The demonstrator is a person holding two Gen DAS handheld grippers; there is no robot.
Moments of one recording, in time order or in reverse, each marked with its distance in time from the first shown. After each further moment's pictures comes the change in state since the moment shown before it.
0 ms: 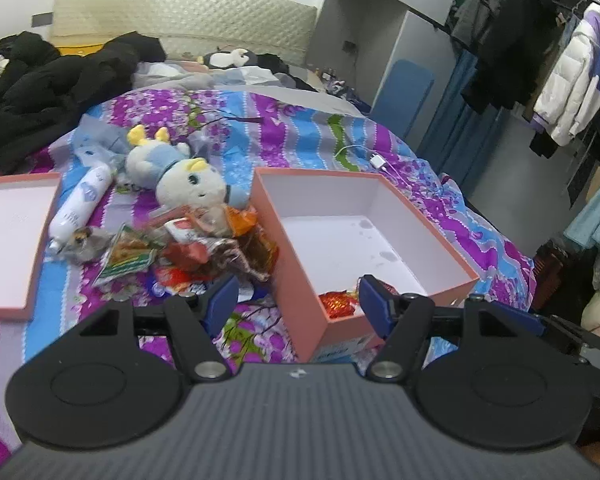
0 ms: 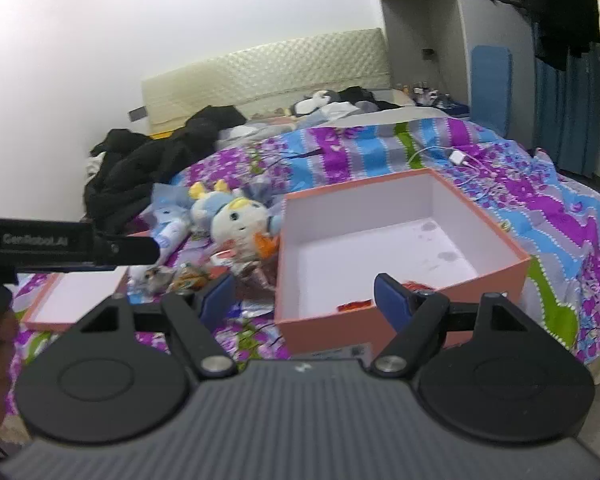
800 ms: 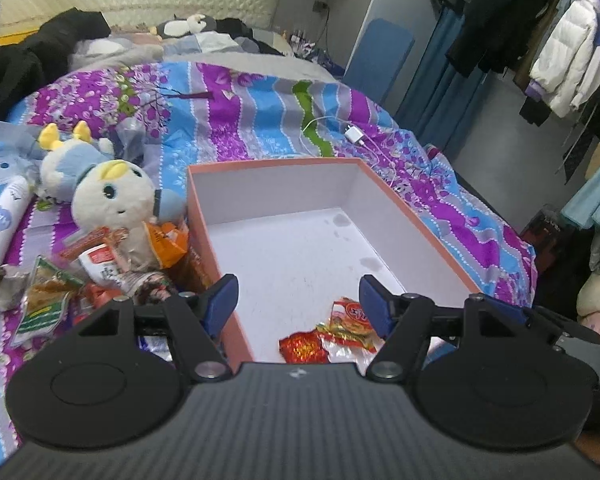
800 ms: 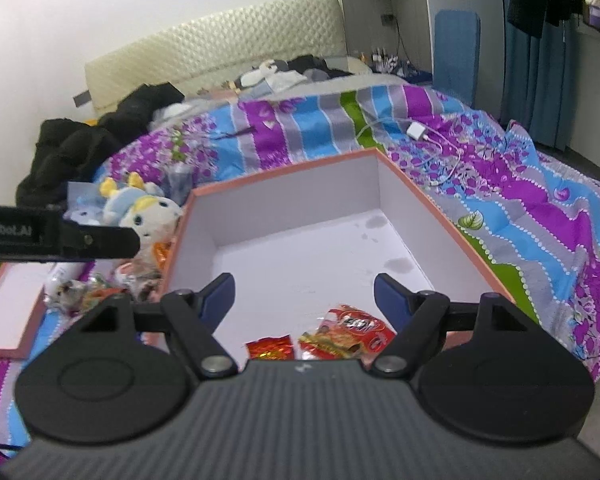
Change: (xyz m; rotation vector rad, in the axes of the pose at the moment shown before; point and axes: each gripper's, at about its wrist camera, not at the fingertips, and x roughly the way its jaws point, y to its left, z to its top) left arm 0.163 -0.042 0.068 0.056 0.115 -0.079; right arm 0.106 -0.089 0.039 0.056 0.081 -0.129
